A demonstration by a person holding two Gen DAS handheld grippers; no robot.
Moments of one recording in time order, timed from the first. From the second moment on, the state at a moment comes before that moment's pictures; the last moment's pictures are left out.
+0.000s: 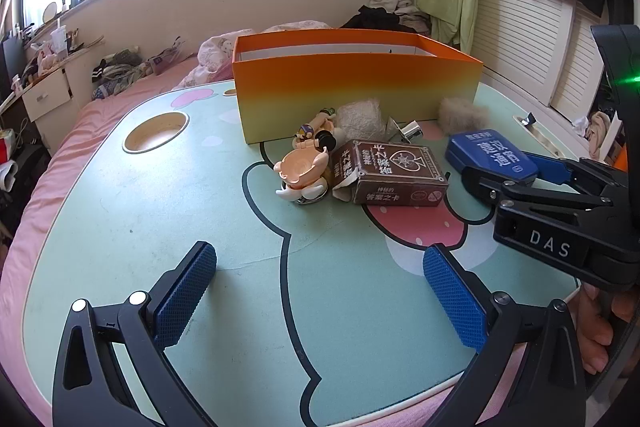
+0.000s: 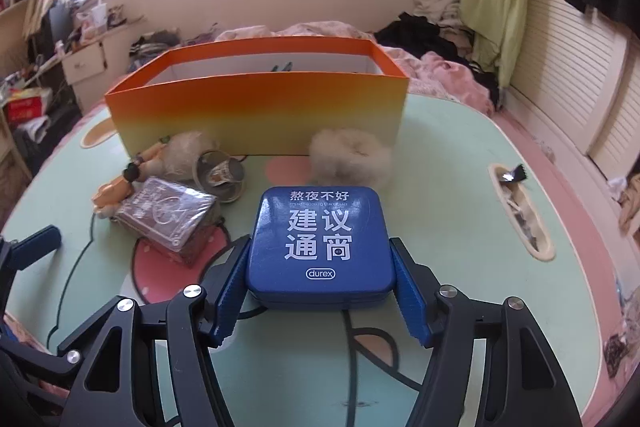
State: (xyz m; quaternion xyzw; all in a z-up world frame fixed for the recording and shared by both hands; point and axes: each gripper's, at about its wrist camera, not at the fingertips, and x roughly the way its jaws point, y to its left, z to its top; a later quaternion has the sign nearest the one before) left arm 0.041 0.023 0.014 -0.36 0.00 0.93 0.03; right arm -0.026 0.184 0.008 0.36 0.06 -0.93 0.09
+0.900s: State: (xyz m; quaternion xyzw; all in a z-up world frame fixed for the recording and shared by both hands) left arm -0.055 0.001 0.027 -0.41 -0.05 0.91 0.06; right arm 0.005 0.209 0.029 0.25 -0.01 -0.95 0.16
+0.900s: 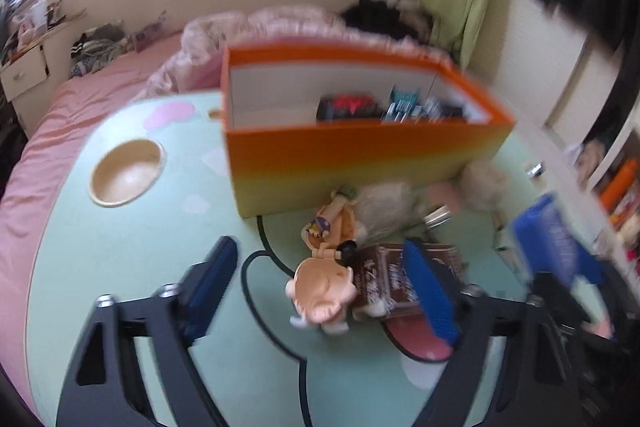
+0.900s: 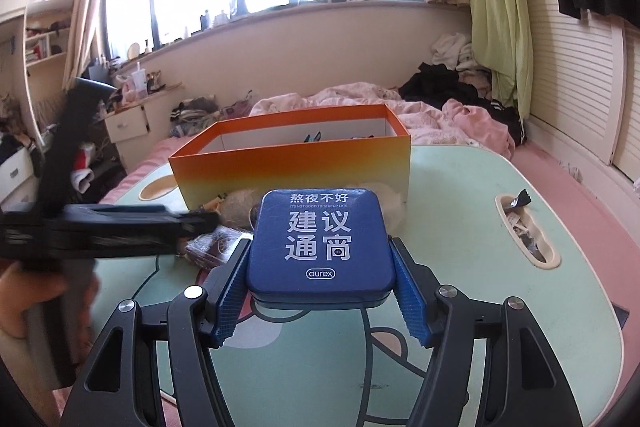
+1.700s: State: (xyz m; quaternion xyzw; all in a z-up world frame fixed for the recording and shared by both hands) left arm -0.027 -0.030 0.051 -0.35 -0.11 0.93 0.08; right arm -0.003 0.216 0.046 0.24 -0.03 -0.95 0.17
